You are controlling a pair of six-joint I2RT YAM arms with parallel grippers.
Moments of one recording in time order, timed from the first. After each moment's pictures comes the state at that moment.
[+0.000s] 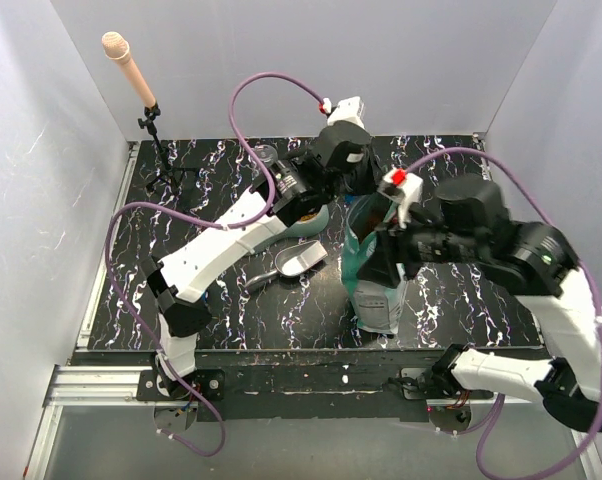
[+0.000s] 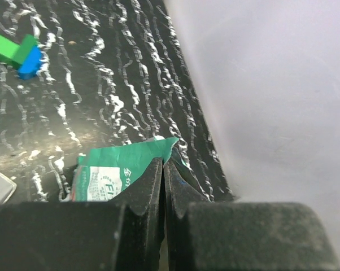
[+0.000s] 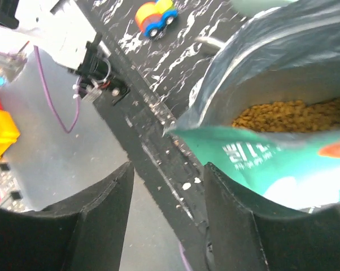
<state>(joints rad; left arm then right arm) -1.02 1.90 2.28 -0.79 -0.35 -0.75 0.83 1.09 1.63 -1.16 -0.38 0.21</state>
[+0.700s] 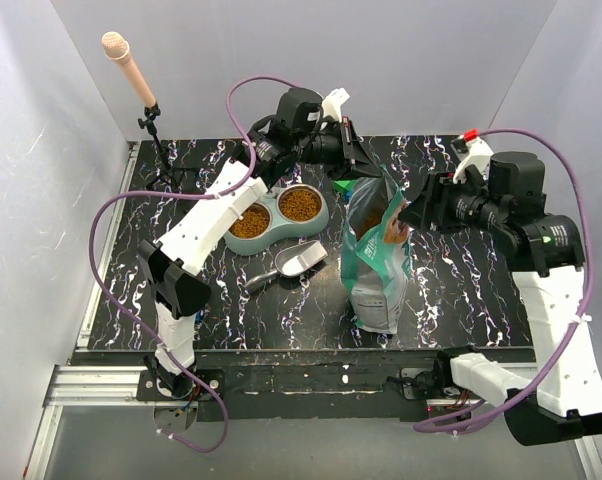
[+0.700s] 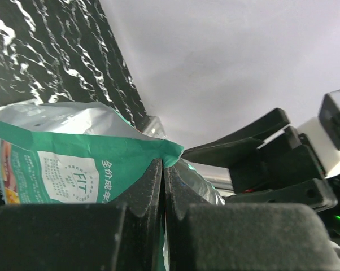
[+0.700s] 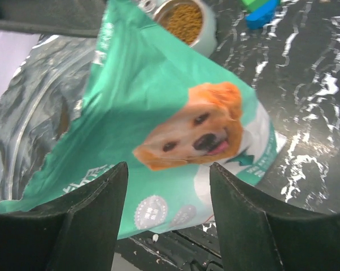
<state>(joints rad) -0.72 1.95 2.24 -0.68 0.52 -0.91 0.22 1.03 1.54 -1.06 -0.36 0.25</state>
